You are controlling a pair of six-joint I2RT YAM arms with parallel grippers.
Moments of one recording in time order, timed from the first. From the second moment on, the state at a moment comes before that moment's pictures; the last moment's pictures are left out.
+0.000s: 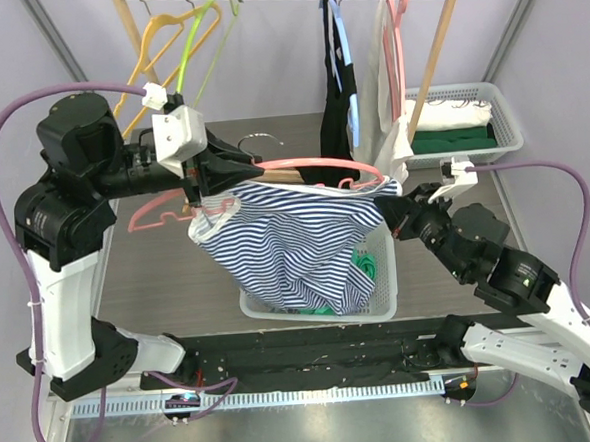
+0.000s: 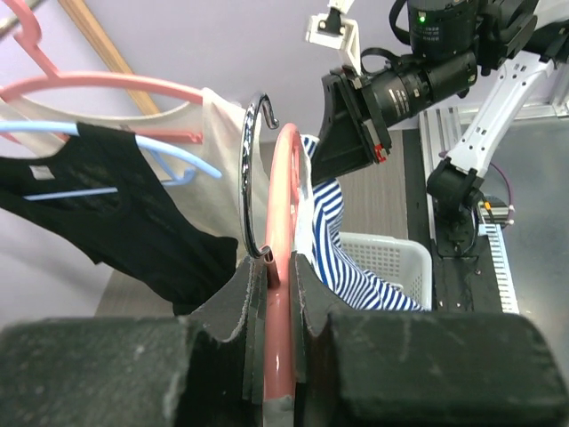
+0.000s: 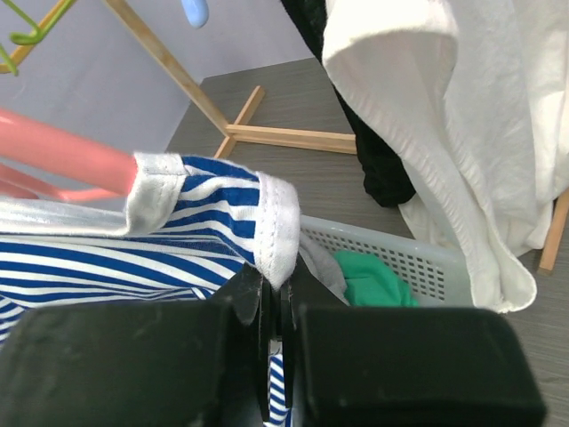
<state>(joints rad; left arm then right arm) -0.57 1.36 2.29 -1.06 0.82 0.36 0.87 0.70 1.03 -0.47 0.48 0.52</state>
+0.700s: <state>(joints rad) -0.54 1.39 2.31 -0.98 0.89 0.28 0.85 0.80 1.22 -0.69 0.24 0.34</state>
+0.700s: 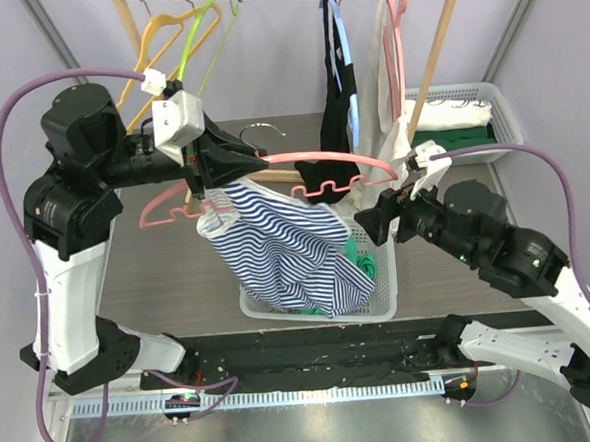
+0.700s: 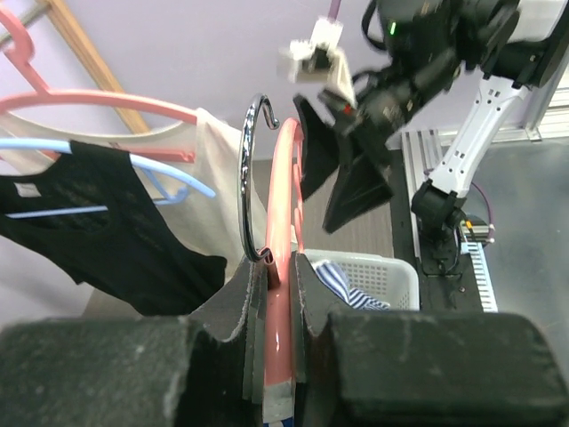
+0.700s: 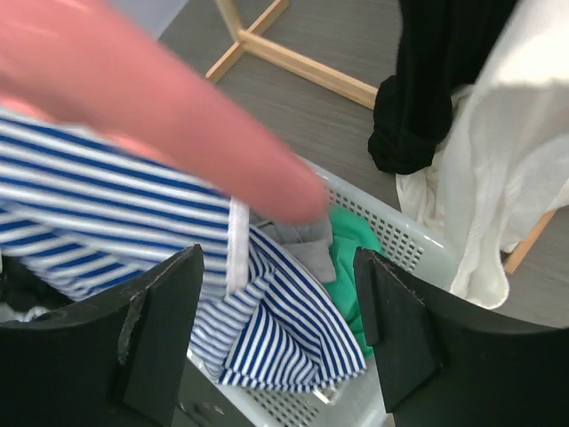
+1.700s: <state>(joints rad) -0.67 1.32 2.09 -1.04 0.89 0.35 0.85 1.29 1.97 -1.01 -0.38 -0.24</state>
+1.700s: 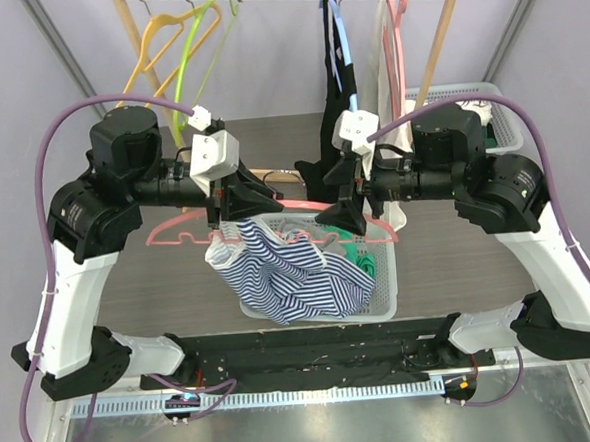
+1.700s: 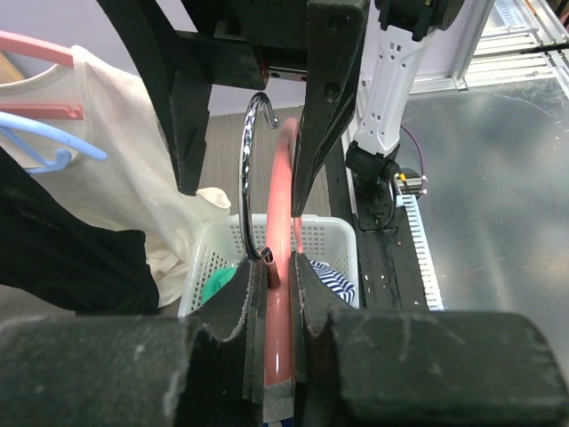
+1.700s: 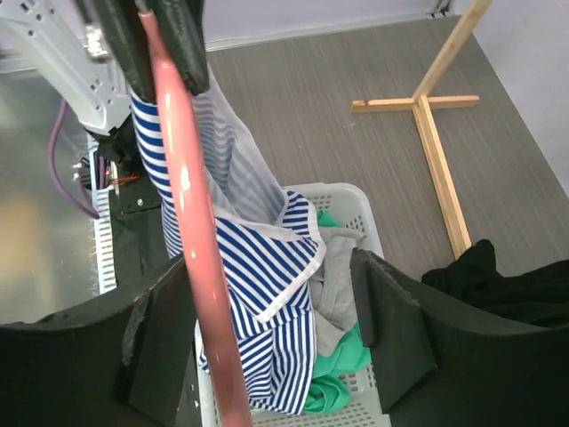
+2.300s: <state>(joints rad) -0.68 1.33 2.15 -1.03 0.78 0.40 0.85 1.27 1.94 -1.02 -0.33 -0.29</state>
